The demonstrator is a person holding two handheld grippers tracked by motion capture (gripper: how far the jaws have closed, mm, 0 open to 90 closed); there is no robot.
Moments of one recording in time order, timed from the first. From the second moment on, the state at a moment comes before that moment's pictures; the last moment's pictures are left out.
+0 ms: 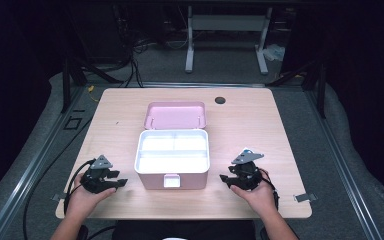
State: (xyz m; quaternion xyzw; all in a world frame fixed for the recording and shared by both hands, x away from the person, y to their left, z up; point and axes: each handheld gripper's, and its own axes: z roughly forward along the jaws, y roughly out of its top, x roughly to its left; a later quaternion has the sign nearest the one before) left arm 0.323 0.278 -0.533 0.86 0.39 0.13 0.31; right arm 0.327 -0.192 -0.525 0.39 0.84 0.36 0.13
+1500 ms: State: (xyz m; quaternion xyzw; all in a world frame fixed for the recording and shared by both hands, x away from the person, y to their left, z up) left arm 0.366 0.264 -0.438 0.88 0.32 0.05 0.35; right arm 0.317 -0.198 -0.517 0.38 0.84 0.35 0.14
